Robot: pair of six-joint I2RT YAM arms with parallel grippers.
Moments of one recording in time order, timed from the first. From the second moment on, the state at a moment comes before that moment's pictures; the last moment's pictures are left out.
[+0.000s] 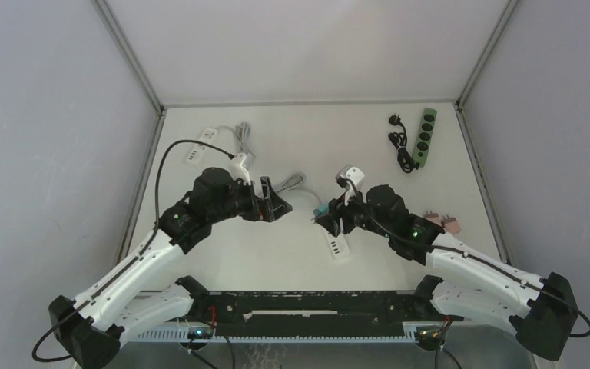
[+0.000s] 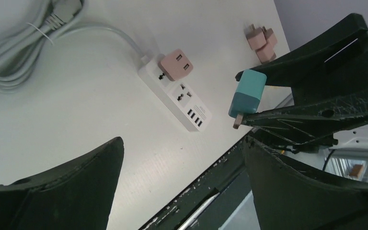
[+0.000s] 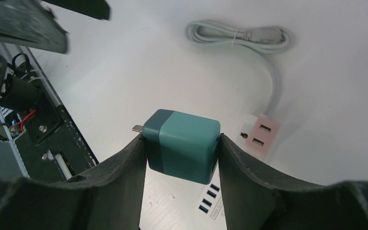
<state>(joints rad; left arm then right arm) -0.64 0.88 0.83 -0.42 0.21 -0.59 0.84 0.93 0.66 -0.13 -0.11 0.23</state>
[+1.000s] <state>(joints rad) -0.68 1.10 0.85 -0.26 0.52 -0.59 0.88 1.05 0.73 -0.09 -0.32 0.02</state>
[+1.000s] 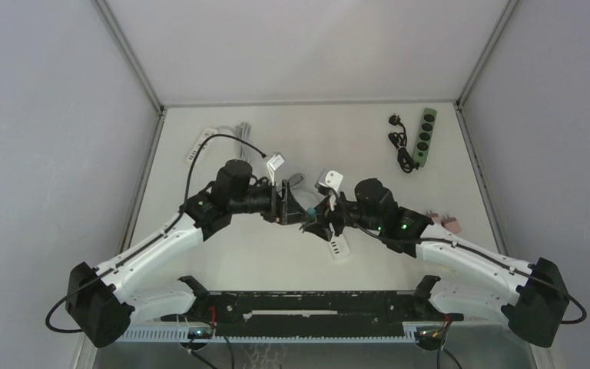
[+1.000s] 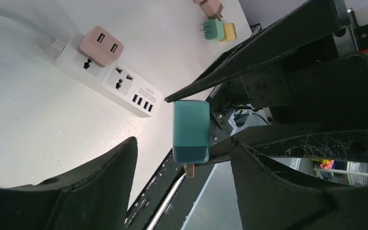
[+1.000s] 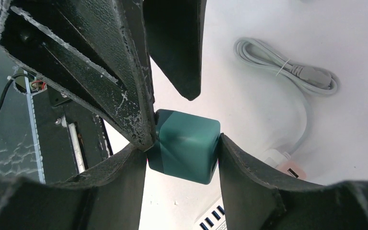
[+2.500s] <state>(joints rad) -0.72 1.13 0.92 -0.22 0.62 -0.25 0.73 0.98 0.78 -0.20 -0.55 -0.02</state>
